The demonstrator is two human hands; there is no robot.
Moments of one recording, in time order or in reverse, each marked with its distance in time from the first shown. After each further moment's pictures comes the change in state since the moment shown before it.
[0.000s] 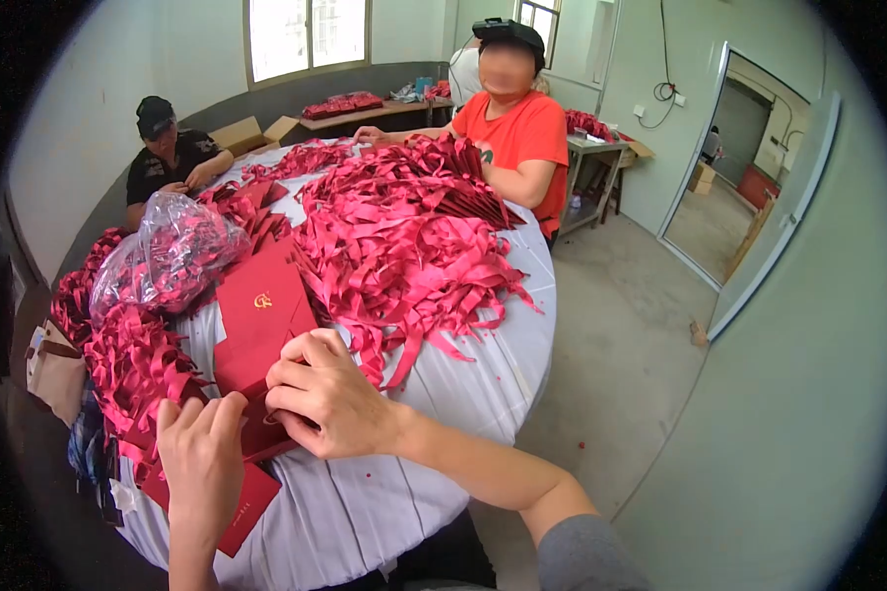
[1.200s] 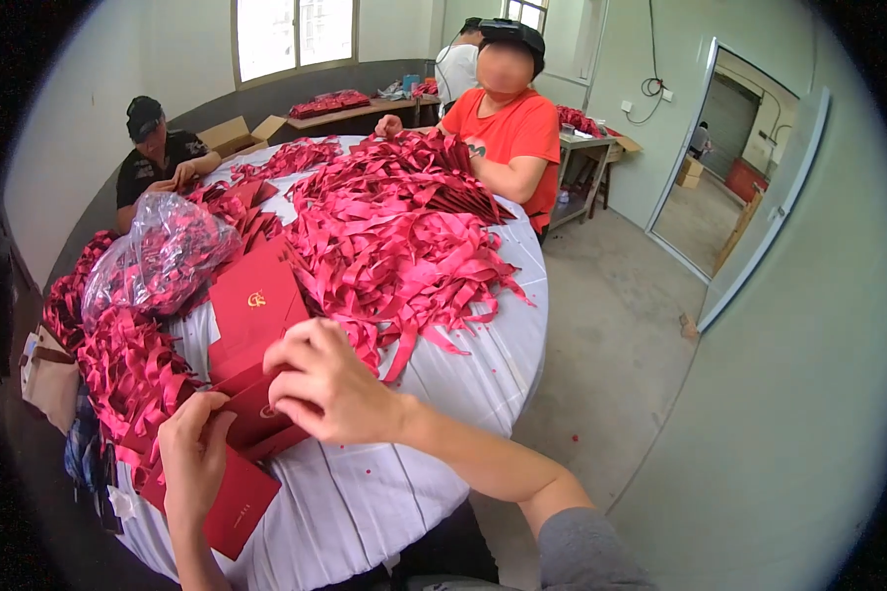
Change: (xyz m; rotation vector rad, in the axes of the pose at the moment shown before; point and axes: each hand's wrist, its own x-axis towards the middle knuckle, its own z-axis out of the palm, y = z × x) left_hand -0.013 -0.020 0.016 -0.626 0.025 -0.329; right_hand 0.001 0.004 -0.006 0.003 -0.013 0.058
